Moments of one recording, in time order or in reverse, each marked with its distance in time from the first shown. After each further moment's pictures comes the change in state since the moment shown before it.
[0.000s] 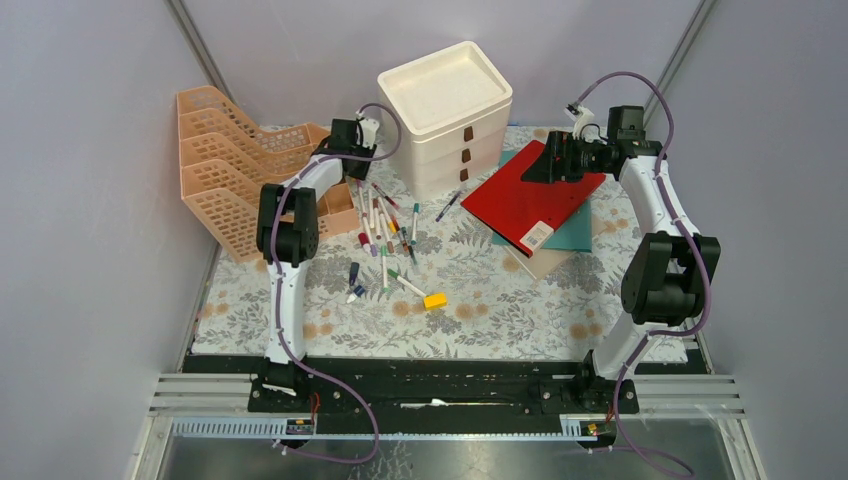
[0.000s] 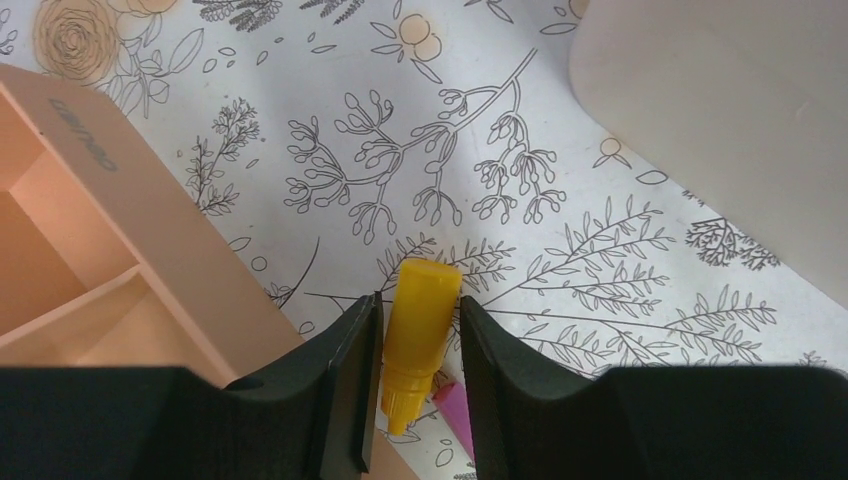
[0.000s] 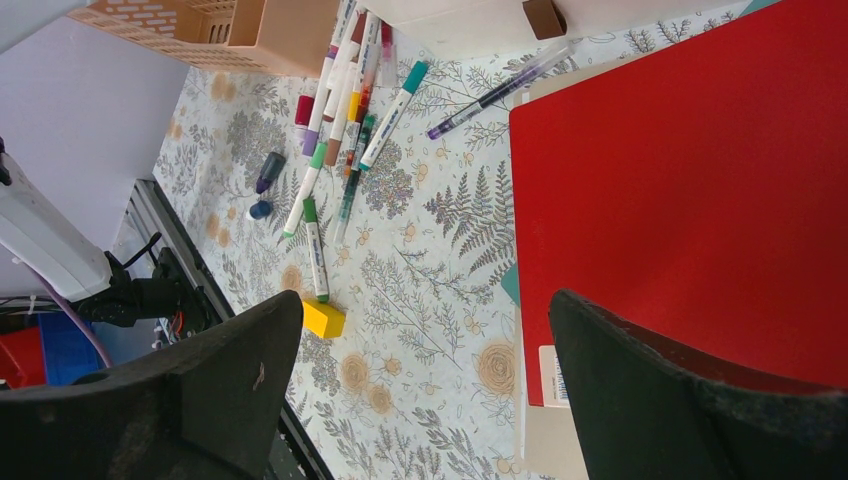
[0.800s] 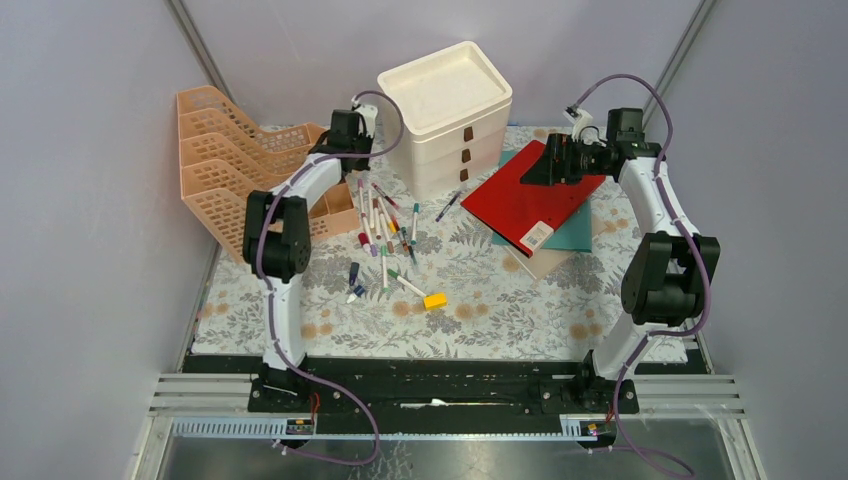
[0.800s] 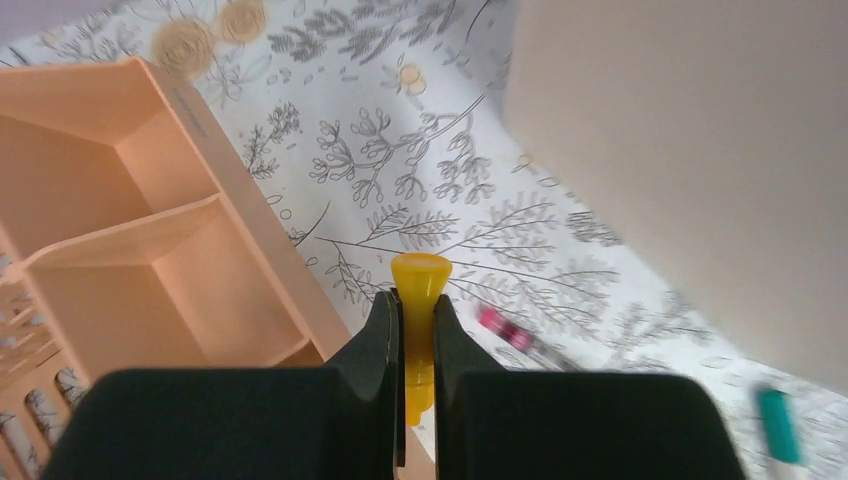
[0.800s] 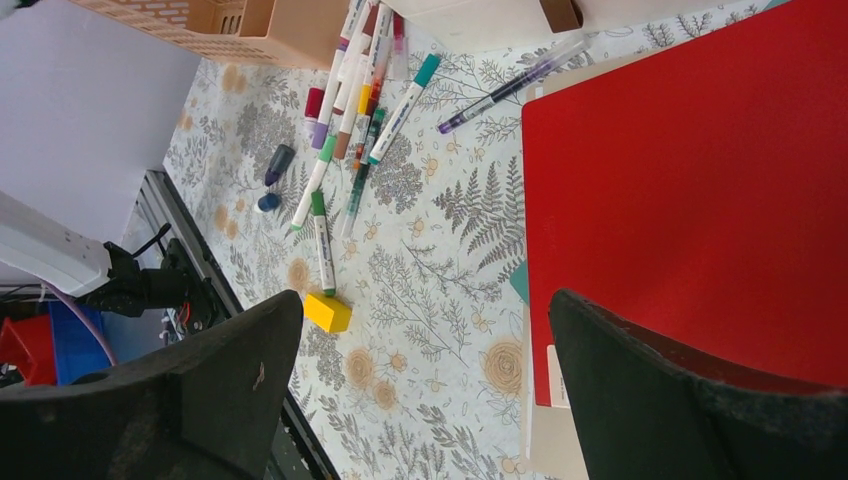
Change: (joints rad) left arm -0.051 -0.200 -0.148 0.035 -0.090 -0.126; right arm 0.000 -0.002 -0.012 0.000 -0.025 -0.008
